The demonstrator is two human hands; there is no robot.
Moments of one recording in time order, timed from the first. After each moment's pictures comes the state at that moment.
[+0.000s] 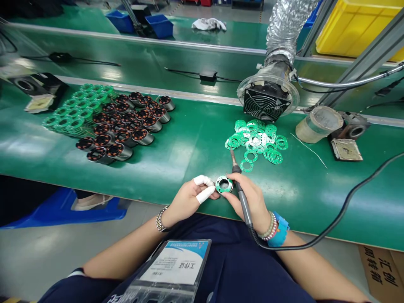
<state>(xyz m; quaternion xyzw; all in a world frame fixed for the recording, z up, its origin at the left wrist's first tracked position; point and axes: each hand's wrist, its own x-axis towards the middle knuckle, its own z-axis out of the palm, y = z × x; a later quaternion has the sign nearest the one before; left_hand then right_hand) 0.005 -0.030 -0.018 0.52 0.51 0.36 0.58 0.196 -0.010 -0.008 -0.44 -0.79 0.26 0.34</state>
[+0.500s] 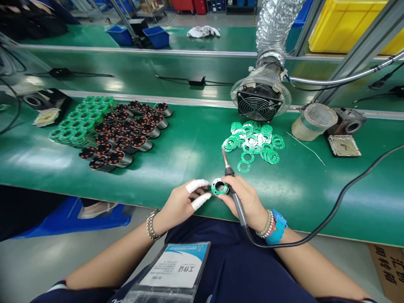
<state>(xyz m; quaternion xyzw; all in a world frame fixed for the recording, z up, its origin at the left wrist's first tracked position) -0.009 -0.033 -0.009 0.71 0.55 0.25 0.36 0.197 -0.008 -0.015 -0.38 -0.82 0.26 0.34</state>
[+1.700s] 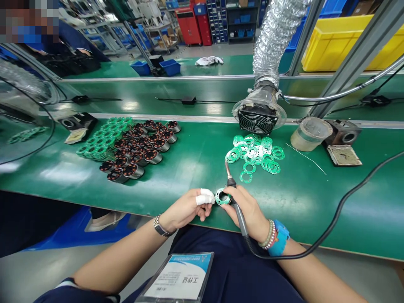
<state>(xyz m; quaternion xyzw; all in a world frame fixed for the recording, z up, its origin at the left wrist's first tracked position) 0.003 -0.014 0.006 0.39 0.52 0.26 0.71 0.196 -0.008 -0.018 -0.36 -0.82 0.25 0.36</state>
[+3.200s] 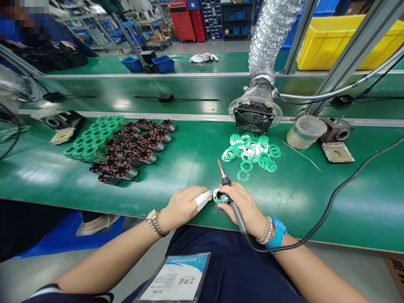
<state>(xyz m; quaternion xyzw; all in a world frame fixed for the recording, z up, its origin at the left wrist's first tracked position) -0.020 -0.016 -0.007 0.91 0.39 0.16 -0.03 0.194 -0.003 -0.014 -0.34 -0.82 0.27 0.36</state>
